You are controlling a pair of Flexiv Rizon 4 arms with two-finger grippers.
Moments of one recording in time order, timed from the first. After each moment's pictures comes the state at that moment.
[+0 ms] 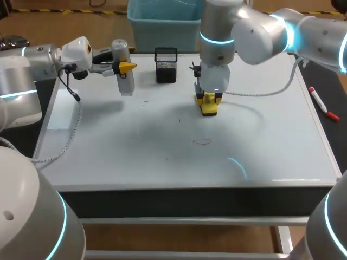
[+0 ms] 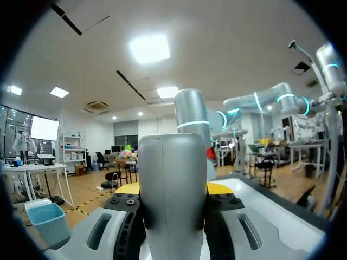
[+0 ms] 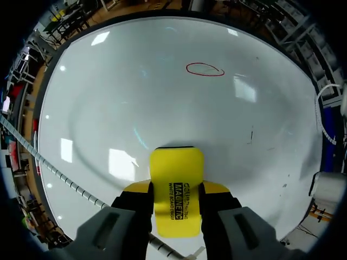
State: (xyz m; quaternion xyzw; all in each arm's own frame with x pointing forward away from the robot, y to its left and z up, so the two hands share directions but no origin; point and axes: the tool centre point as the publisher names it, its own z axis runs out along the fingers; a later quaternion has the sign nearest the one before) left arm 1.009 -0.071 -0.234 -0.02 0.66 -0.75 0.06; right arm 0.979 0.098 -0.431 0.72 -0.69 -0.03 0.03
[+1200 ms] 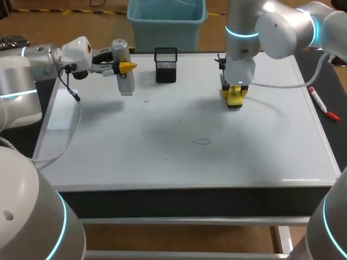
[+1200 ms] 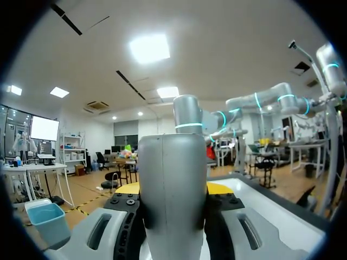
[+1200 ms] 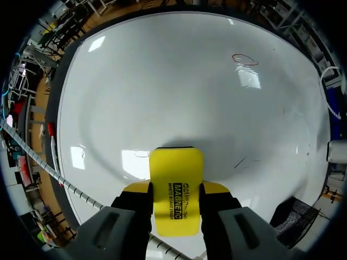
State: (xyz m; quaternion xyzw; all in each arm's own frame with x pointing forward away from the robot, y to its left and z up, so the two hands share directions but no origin) left arm 1.009 -0.071 -0.234 -0.02 0.66 -0.75 0.06; right arm 1.005 0.014 -0.418 0.69 -0.73 0.01 0.03
